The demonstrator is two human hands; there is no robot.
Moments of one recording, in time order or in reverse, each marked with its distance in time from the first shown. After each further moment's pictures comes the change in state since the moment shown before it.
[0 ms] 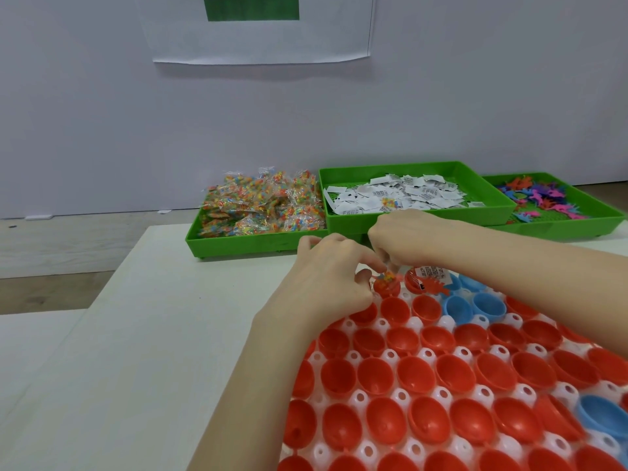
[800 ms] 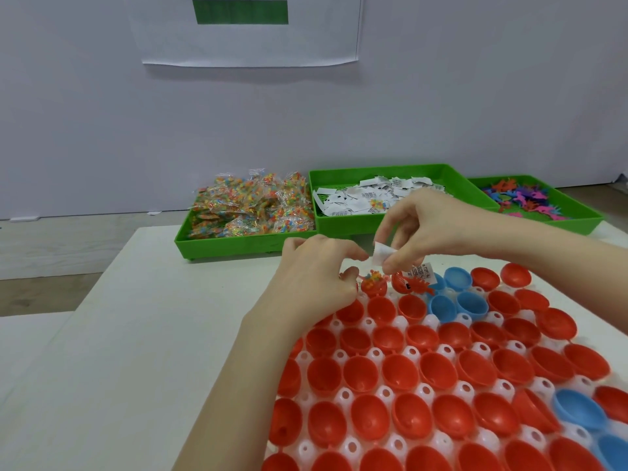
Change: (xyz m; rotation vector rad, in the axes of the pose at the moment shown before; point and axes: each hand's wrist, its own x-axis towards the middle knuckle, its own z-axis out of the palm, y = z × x) left_hand 0.001 -0.003 0.003 0.019 0.055 -0.051; right_hand -0.059 0.010 -0.020 1.016 0.130 0.120
